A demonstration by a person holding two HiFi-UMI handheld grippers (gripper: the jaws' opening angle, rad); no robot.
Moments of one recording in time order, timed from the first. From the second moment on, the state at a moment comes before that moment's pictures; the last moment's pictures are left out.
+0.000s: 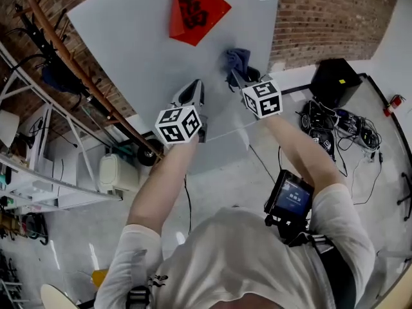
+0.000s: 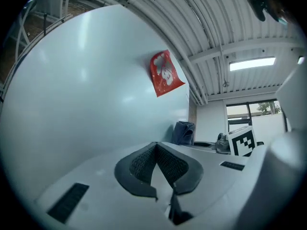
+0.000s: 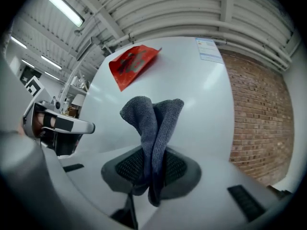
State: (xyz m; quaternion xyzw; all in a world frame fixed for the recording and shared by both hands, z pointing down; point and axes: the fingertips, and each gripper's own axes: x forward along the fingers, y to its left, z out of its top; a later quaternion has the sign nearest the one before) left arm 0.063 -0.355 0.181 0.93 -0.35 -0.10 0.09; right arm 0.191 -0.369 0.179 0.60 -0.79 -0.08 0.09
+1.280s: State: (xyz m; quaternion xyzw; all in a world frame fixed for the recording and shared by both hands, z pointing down) left arm 0.036 -0.348 0.219 0.90 -0.43 -0.07 0.09; right arm 0.152 -0.352 0.208 0.52 -0.85 -0.09 0.08
